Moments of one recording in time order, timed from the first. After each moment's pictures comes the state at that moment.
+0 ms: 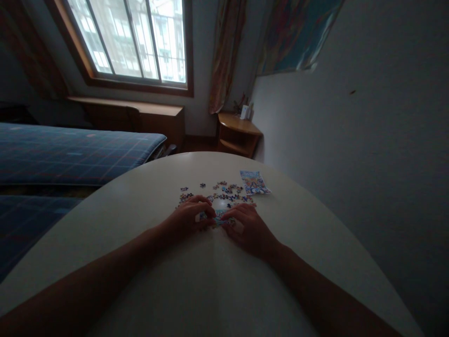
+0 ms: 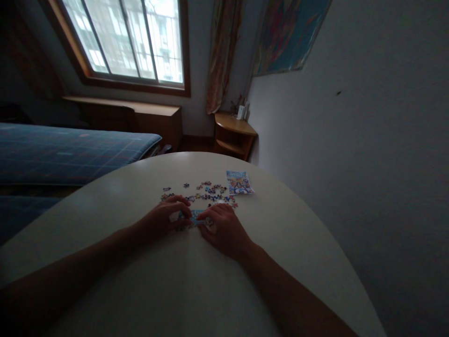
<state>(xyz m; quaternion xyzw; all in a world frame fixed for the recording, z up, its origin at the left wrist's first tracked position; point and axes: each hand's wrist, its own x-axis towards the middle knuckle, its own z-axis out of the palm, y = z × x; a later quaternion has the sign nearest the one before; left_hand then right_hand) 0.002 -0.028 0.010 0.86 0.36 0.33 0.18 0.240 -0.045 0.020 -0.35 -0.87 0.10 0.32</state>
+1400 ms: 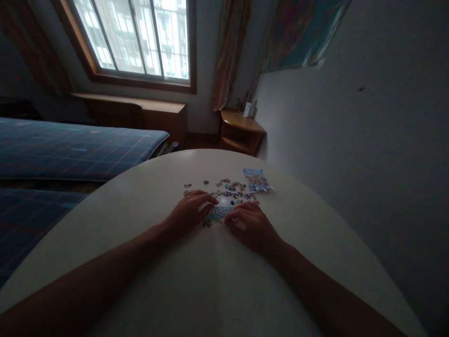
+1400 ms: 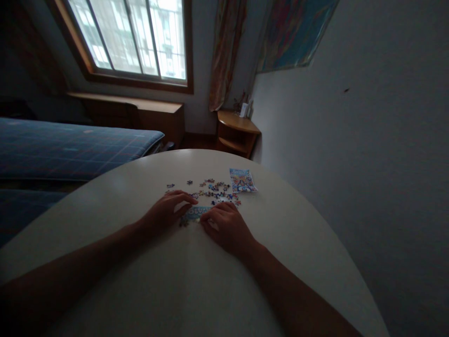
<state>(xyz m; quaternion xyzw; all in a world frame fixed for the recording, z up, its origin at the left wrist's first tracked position) 0.007 -0.024 0.005 0.83 0.43 0.34 0.13 0.239 -0.047 0.020 -0.33 -0.89 0.04 0.32</state>
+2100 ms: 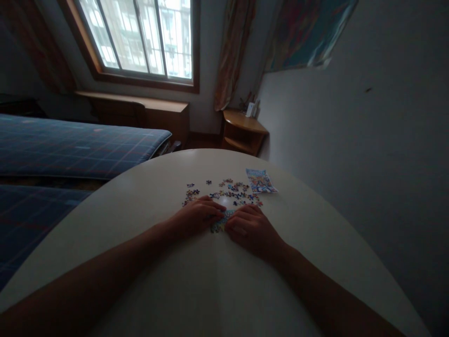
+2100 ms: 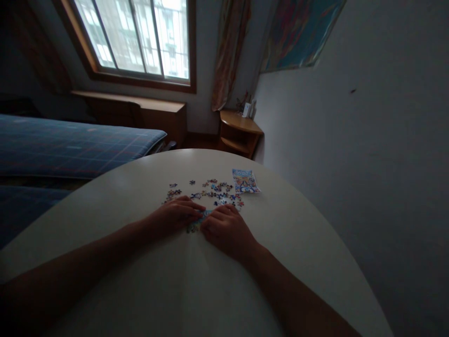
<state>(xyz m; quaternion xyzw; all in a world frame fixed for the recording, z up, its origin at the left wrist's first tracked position) 0.008 -0.022 0.003 0.89 0.31 0.28 0.16 0.237 -0.049 0.025 -0.29 -0.92 0.01 0.27</state>
